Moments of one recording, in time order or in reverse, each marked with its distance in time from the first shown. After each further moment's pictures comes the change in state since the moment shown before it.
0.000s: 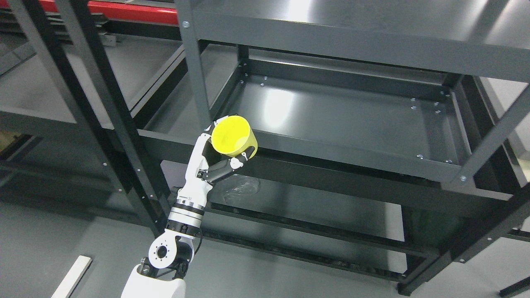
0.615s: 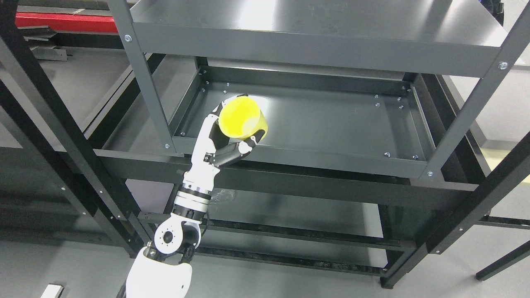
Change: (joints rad) left arm -0.093 0.000 -0.043 -0.001 -0.001 -0.048 0.000; right arm -0.001 0.000 0.000 0.000 0.000 0.000 0.000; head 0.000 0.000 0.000
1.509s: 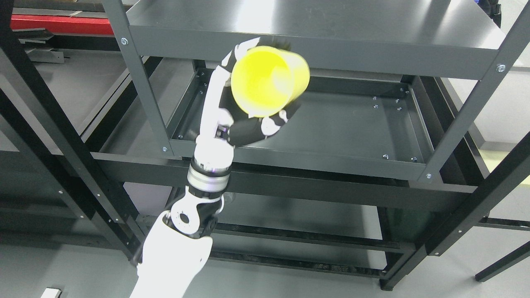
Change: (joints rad) left arm -0.194 0.000 -0.149 -0.076 -0.010 -0.350 -0.006; right arm 0.000 0.000 0.000 0.000 0.000 0.000 0.000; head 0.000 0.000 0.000
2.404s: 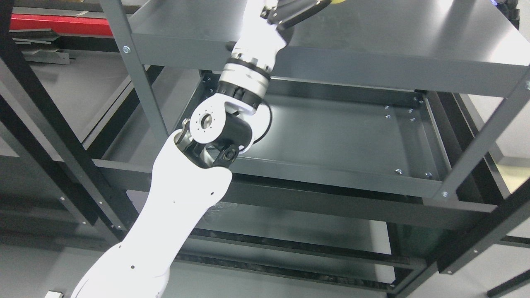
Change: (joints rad) left arm -0.412 0.000 -0.144 -0.011 0.426 0.714 0.377; right arm 0.000 0.000 0.000 0.000 0.000 0.000 0.000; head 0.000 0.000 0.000
